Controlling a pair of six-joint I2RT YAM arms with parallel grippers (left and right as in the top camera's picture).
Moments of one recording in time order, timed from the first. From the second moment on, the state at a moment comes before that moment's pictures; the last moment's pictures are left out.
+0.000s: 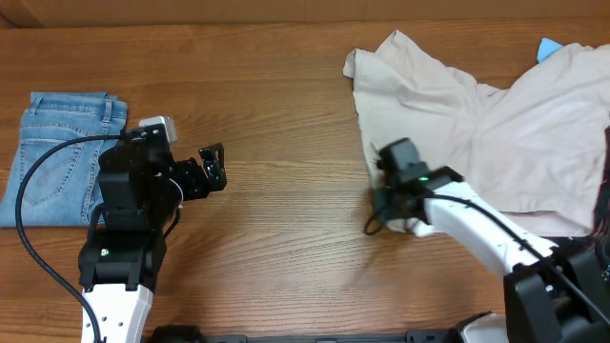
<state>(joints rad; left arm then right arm) 0.00 0.96 0.85 -0.49 0.19 -0.29 0.43 1.58 0.89 -0.62 0.02 0.20</state>
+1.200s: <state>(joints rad) -0.03 1.50 0.85 -0.56 0.31 -0.29 0.35 1.44 1.22 -0.82 0.11 0.28</state>
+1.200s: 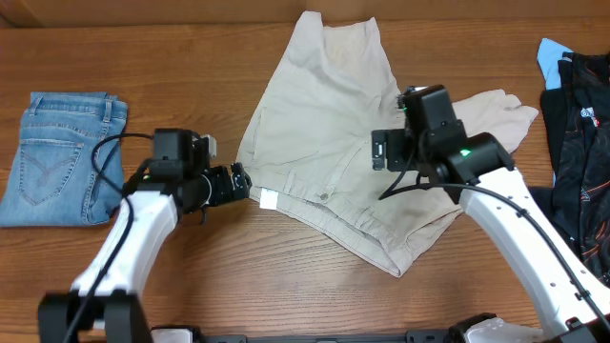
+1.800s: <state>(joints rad) -0.03 1.77 0.89 -0.28 0.35 -0.30 0.31 1.44 1.22 -0.83 0.11 0.28</state>
